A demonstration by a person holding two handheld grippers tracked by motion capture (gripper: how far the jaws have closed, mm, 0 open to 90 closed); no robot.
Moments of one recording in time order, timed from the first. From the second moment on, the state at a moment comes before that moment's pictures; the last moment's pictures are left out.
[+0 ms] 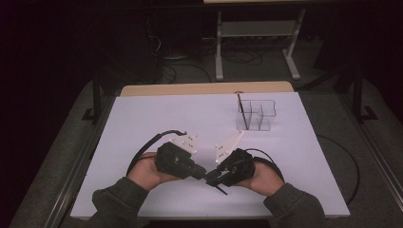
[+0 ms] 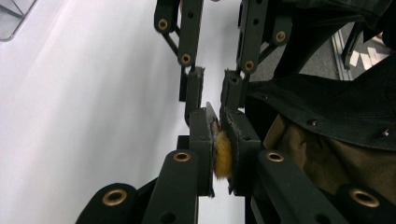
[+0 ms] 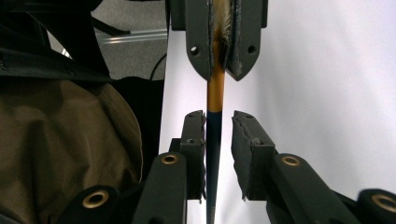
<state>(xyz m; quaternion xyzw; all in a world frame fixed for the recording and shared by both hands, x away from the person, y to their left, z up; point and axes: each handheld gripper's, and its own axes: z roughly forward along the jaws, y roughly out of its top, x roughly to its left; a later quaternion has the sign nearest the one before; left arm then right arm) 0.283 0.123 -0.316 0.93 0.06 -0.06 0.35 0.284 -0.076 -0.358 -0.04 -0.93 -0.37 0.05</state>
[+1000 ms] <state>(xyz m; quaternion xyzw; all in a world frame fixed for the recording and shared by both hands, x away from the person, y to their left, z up) 0.294 0.169 -0.328 0.91 0.13 -0.04 0.39 0.308 -0.111 -0.373 -0.09 -0.91 -0.41 0.07</state>
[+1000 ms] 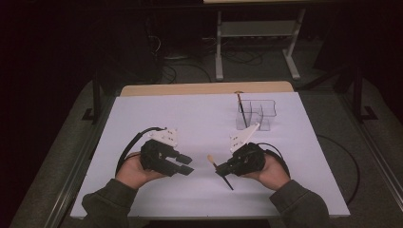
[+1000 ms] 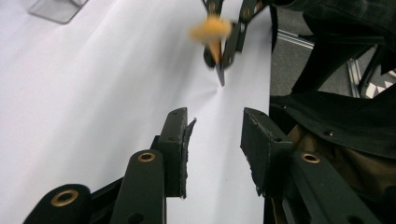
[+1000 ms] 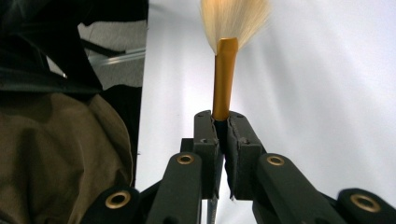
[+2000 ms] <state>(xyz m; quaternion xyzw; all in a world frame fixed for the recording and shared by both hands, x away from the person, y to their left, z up) 0.295 0.220 -0.358 0.89 0.20 -0.01 0.41 0.344 -0.146 -0.359 -0.15 -0.89 -0.43 0.06</state>
